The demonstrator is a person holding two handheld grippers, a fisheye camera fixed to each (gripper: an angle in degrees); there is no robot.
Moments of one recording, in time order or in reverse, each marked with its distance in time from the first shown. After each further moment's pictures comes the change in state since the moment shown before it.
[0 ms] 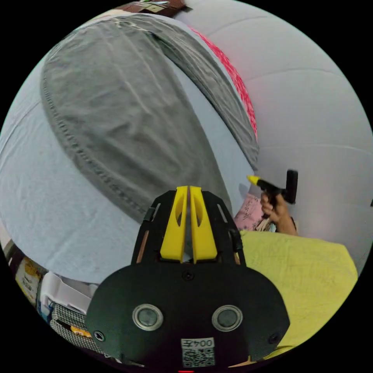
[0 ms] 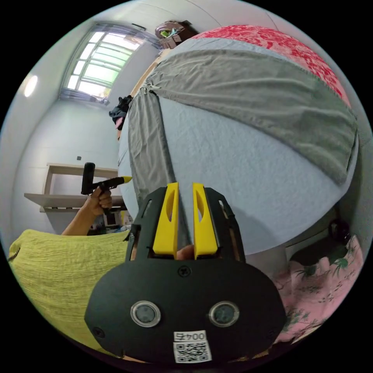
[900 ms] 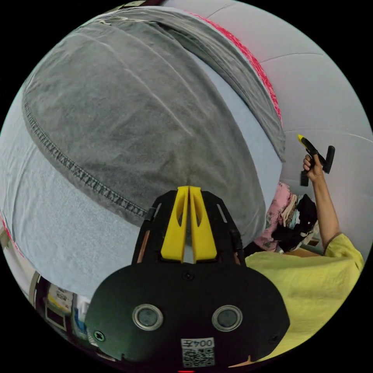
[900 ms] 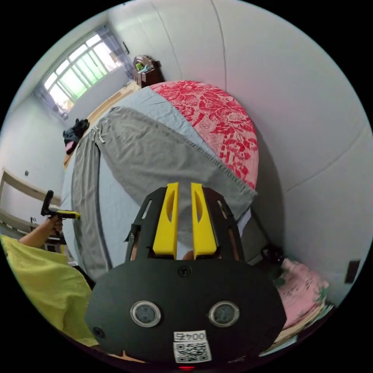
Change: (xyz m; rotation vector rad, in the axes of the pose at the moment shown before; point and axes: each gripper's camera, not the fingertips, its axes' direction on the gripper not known) left arm -0.136 -0.110 0.142 -0.169 -0.159 0.097; right arm 0.029 -0.145 -0.062 0.304 0.486 -0.014
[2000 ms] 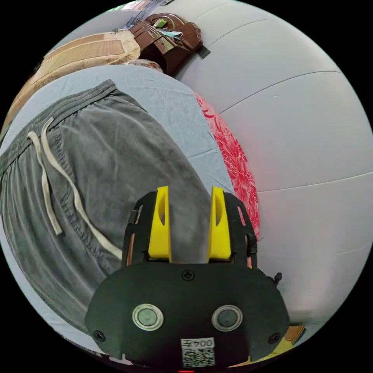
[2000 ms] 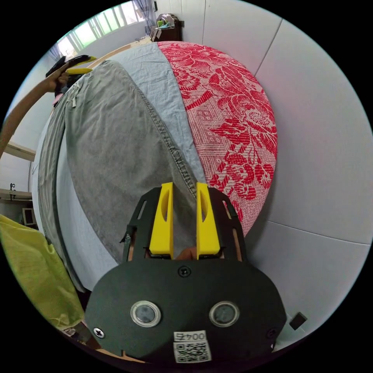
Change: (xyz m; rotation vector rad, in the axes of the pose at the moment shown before) left arm -0.027 -0.595 -0.007 0.453 0.096 -0.220; right arm 0.005 -0.191 0.243 -0.251 0.151 -0.241
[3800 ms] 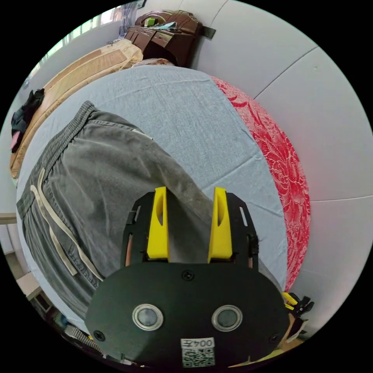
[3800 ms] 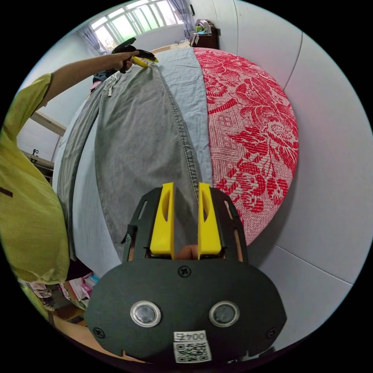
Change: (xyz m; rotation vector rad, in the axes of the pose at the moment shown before) left arm 0.072 -0.114 0.268 -0.052 -0.384 0.056; right arm 0.135 0.034 -0.024 0.050 -0.169 -0.209
